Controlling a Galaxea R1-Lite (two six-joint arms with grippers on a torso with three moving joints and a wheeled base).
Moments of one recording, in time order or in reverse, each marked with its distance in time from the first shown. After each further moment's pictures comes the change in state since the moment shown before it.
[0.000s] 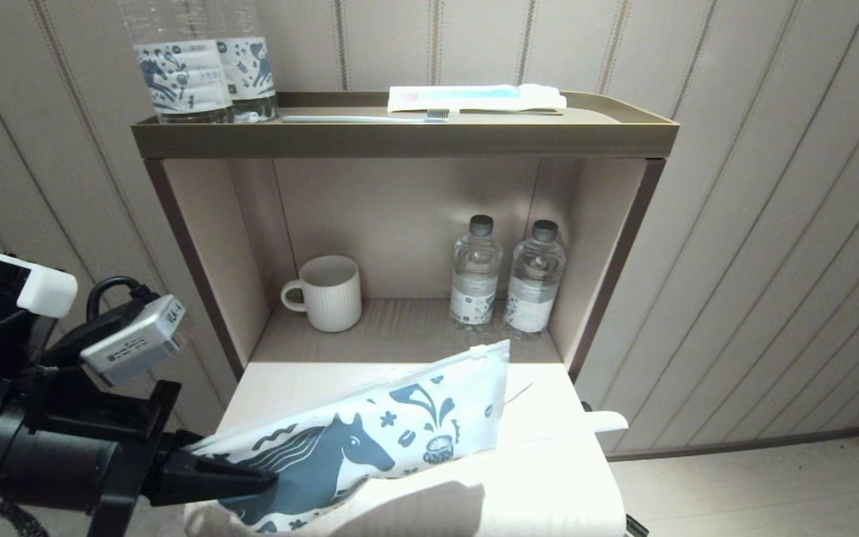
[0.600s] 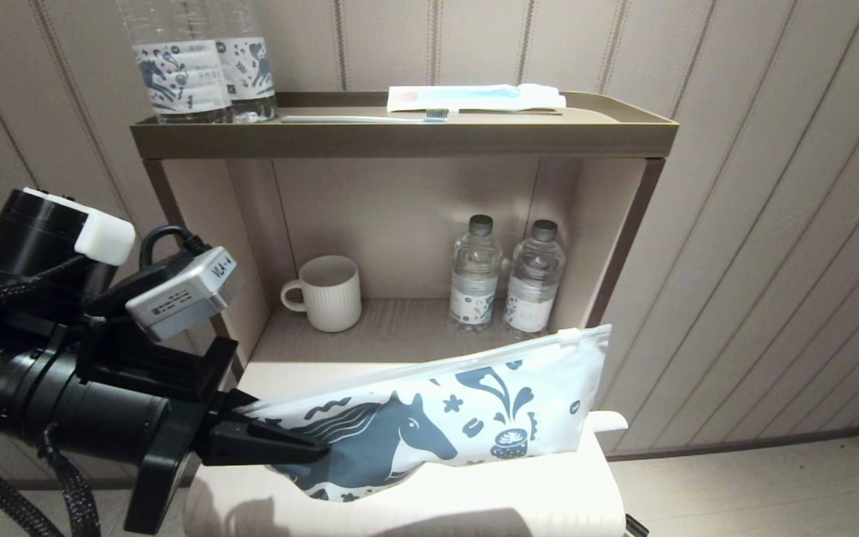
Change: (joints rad) left arm -0.115 0.104 -0.162 0.007 -0.039 0.056; right arm 0.284 0.621 -0.511 0.216 0.283 0.128
